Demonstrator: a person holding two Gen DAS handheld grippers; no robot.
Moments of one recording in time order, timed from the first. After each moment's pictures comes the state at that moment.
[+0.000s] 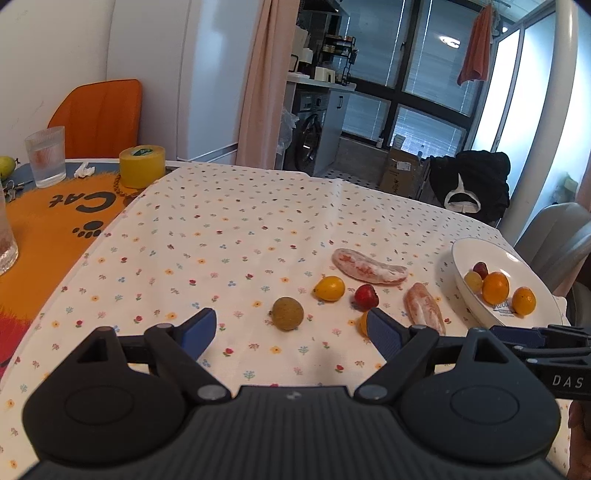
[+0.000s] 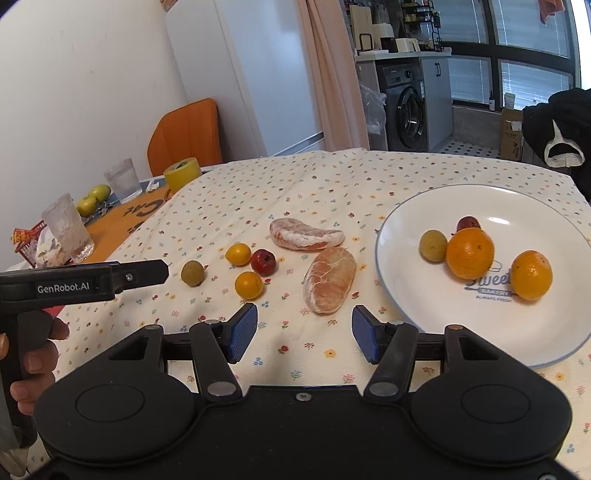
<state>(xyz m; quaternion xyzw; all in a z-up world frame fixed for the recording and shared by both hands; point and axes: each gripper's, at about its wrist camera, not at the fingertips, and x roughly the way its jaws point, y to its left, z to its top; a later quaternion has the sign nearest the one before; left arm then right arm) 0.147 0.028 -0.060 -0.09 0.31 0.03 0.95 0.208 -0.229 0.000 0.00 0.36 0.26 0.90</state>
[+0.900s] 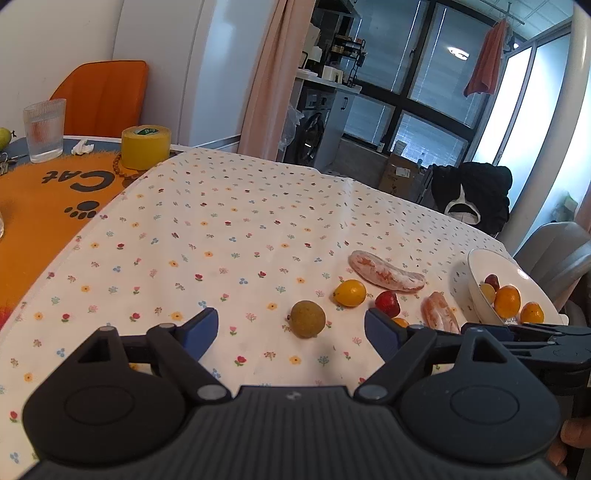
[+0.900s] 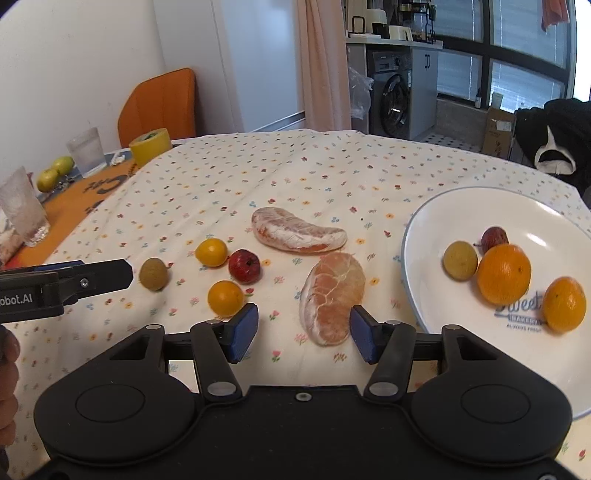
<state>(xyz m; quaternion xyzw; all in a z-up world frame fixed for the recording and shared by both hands) 0.163 0.051 -0.079 -0.13 0.31 0.02 0.94 0.241 -0.181 -0.021 -0.06 0.38 0.21 0.90</state>
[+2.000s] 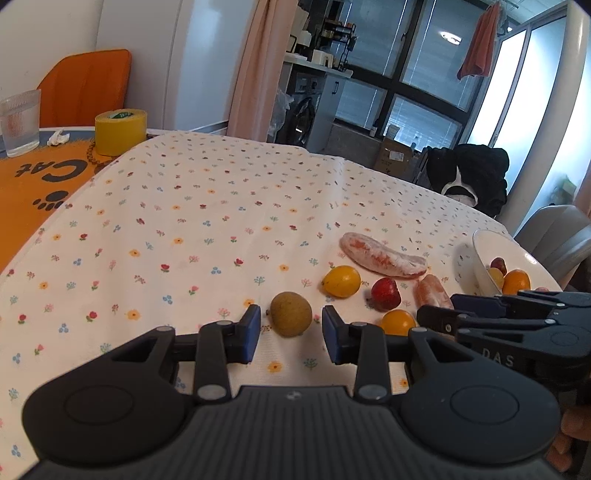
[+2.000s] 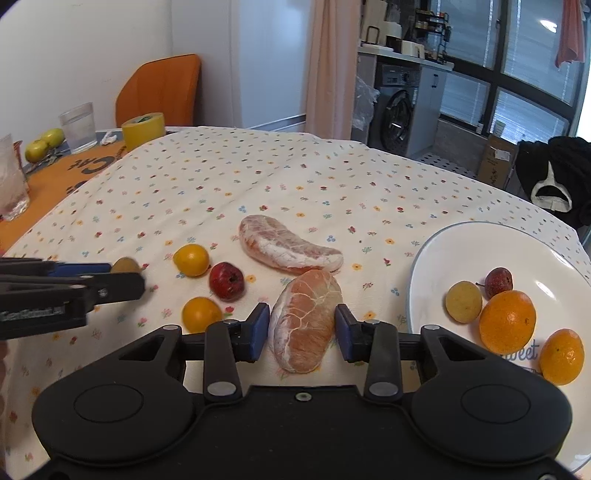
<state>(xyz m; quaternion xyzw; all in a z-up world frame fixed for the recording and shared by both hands) 0.187 0.037 -0.099 -0.12 0.32 0.01 0.94 0.255 -0.164 -0.027 -0.12 0.36 0.21 0.90</state>
